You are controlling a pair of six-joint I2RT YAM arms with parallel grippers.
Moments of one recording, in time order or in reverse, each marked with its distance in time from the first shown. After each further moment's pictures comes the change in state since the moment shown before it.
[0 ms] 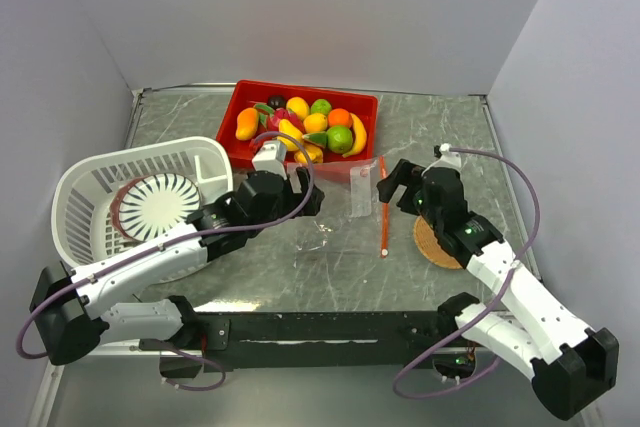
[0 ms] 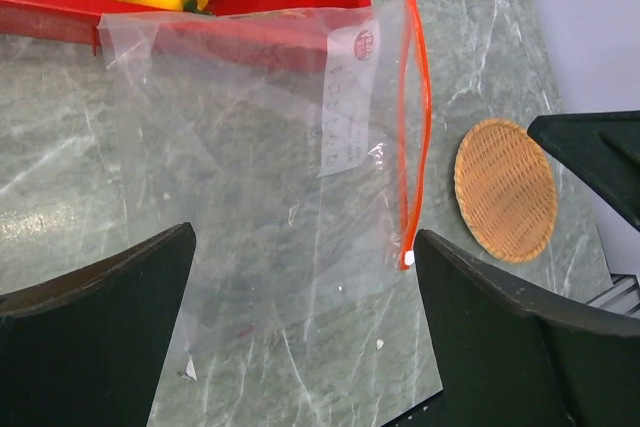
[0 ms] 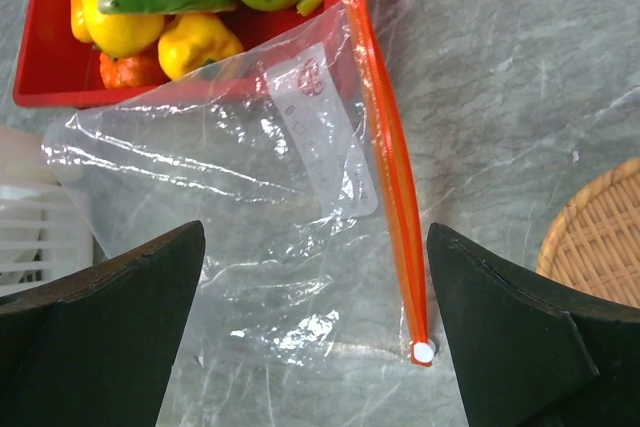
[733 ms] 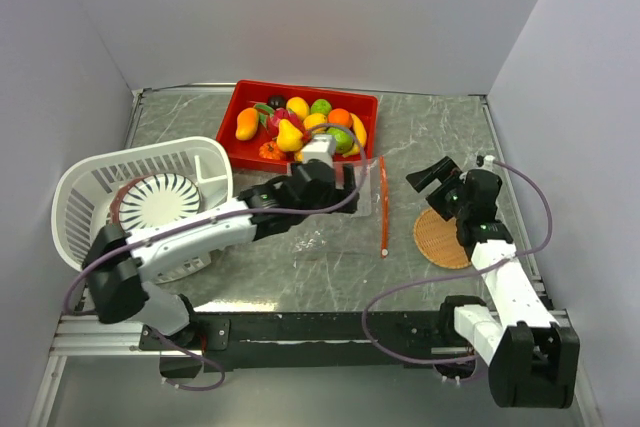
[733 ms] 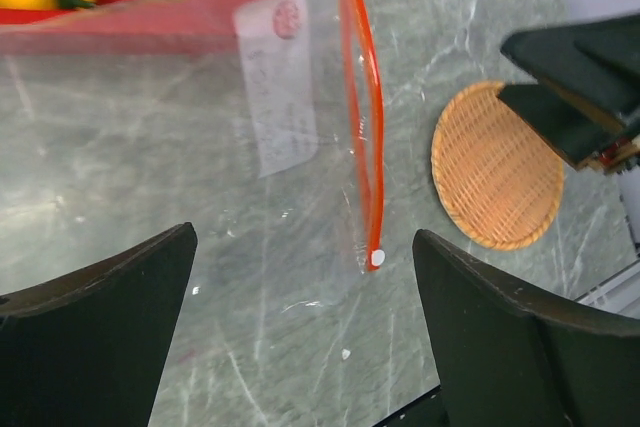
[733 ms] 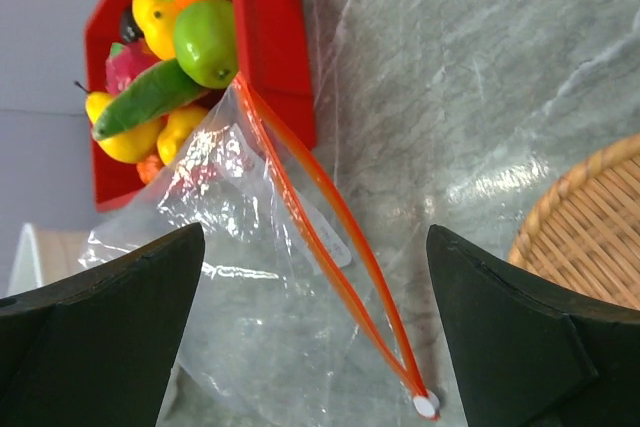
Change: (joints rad) left arm -0.098 0.310 0.286 -0.084 -0.021 0.014; right arm -0.493 0.064 -0.183 0.251 -0.443 0.158
